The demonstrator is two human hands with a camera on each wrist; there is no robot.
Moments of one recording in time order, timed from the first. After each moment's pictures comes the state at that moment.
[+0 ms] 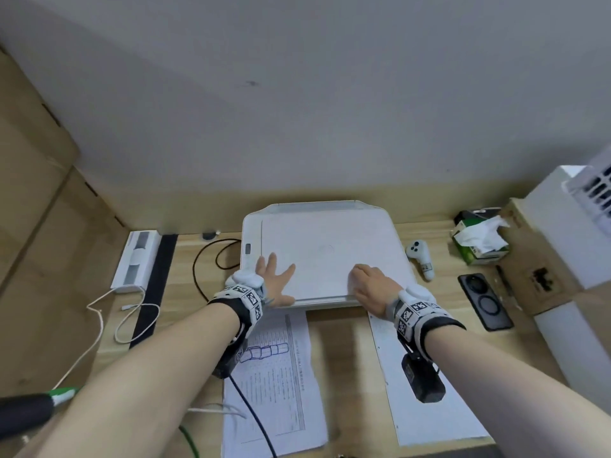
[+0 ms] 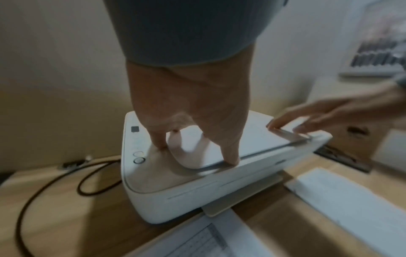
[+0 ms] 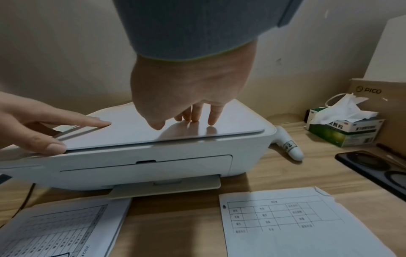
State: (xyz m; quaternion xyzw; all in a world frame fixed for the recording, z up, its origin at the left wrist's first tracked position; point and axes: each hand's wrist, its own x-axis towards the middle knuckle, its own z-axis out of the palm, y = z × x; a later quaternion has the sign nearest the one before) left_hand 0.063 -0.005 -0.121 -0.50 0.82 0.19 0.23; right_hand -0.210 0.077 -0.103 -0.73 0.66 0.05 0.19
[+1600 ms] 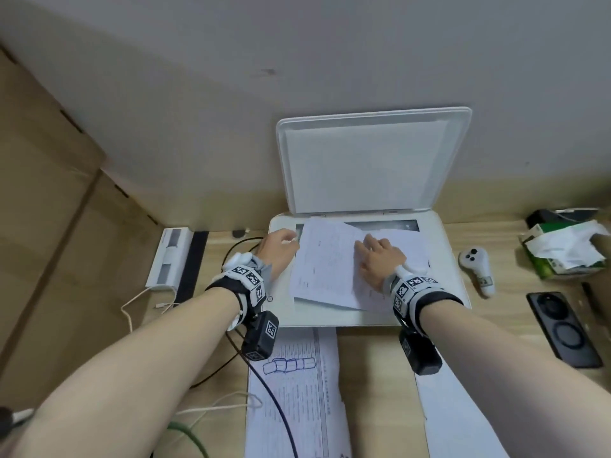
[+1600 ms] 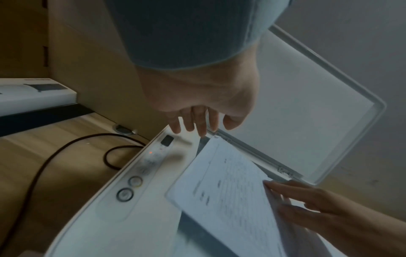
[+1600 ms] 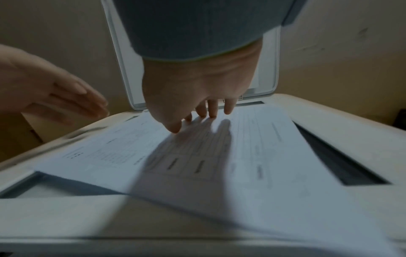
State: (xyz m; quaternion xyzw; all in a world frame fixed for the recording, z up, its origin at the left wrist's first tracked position) left_hand 0.067 -0.082 -0.082 -0.66 0.60 0.41 -0.19; right_hand -0.181 -0.042 -0.125 -0.76 0.64 0.05 0.11
